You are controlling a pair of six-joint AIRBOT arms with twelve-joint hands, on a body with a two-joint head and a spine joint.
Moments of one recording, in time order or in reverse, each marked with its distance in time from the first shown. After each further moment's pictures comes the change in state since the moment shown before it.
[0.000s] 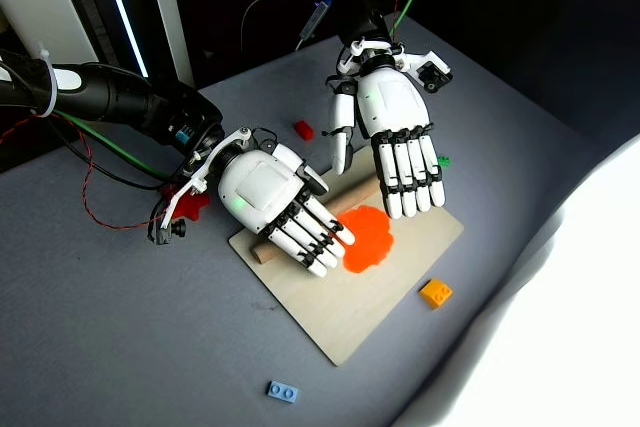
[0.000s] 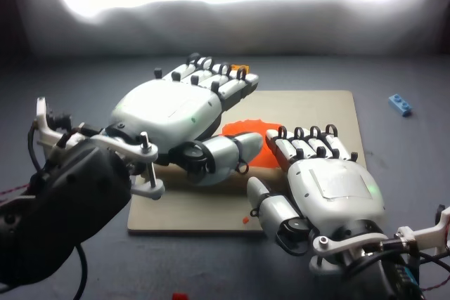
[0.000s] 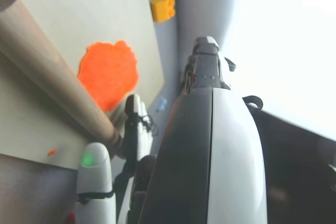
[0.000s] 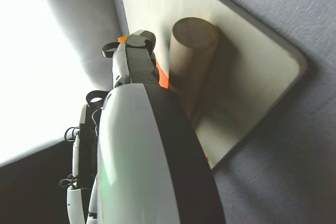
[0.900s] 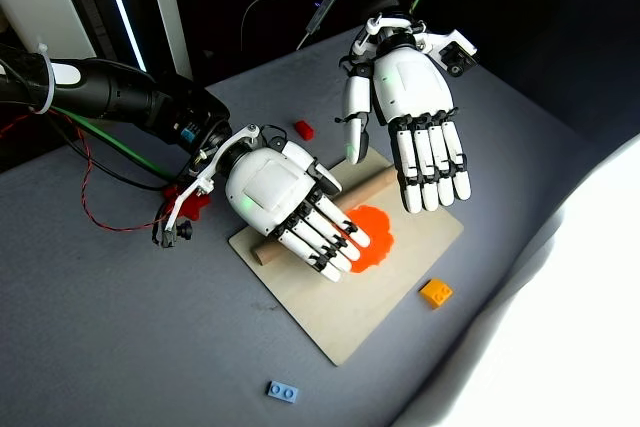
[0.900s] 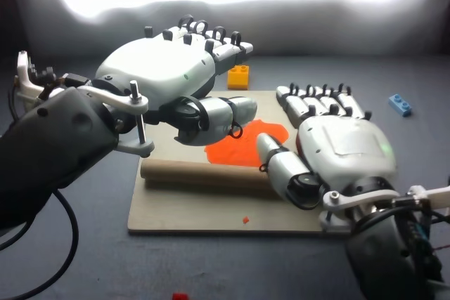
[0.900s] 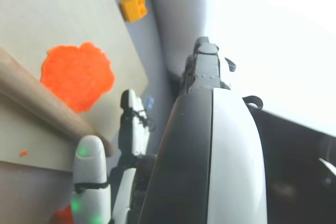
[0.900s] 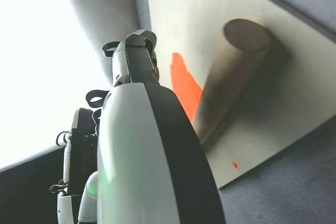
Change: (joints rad) left arm -0.153 0.082 -0.037 -0.195 0.138 0.213; right arm 0.073 0.074 -0.002 0.000 -0.013 -0.003
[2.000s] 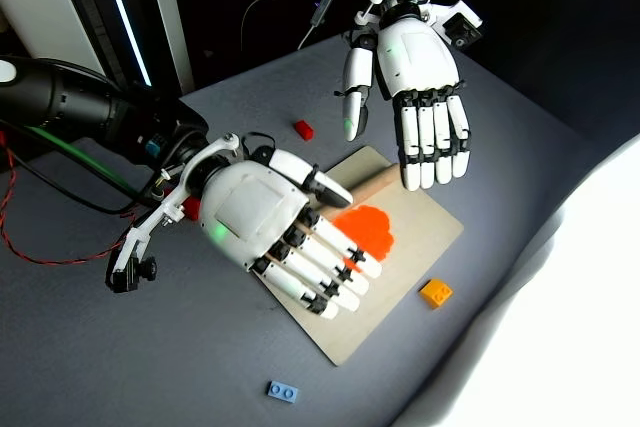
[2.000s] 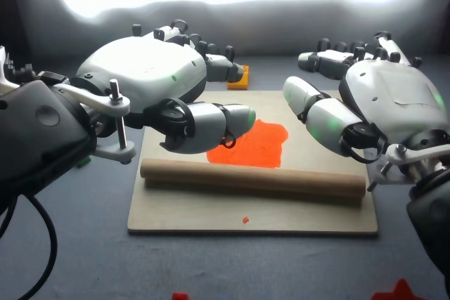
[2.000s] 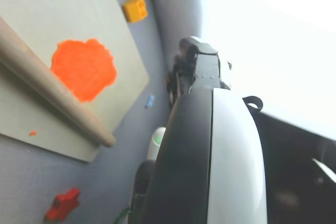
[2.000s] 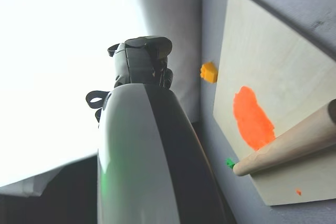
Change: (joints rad) left arm -0.038 0.098 -0.103 -0.097 0.047 0.113; right arm 0.012 0.197 -0.065 -0.157 -0.046 0.219
